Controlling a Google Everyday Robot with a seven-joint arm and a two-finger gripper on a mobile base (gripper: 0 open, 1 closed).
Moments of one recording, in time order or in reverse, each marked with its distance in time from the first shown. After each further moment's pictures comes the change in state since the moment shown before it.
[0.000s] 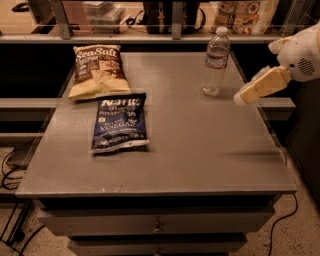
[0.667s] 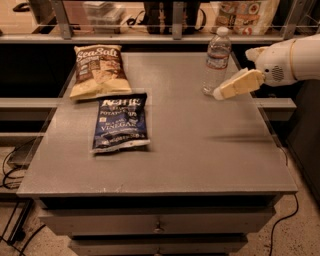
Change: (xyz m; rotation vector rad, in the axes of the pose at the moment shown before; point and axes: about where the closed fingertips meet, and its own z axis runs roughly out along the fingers) arm -0.015 -0.009 0.064 -0.089 -0.208 0.088
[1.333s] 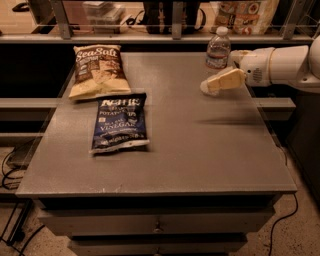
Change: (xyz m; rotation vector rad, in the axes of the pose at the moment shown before) arm -0.003 -0.031 0.053 -0.037 -0.175 0.060
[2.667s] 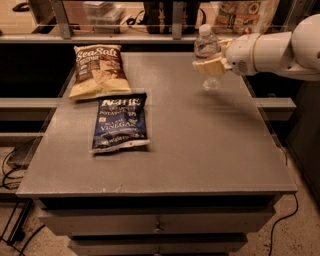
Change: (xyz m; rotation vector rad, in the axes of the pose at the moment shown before) arm -0.038 0.001 0.025 0.063 0.008 -0.236
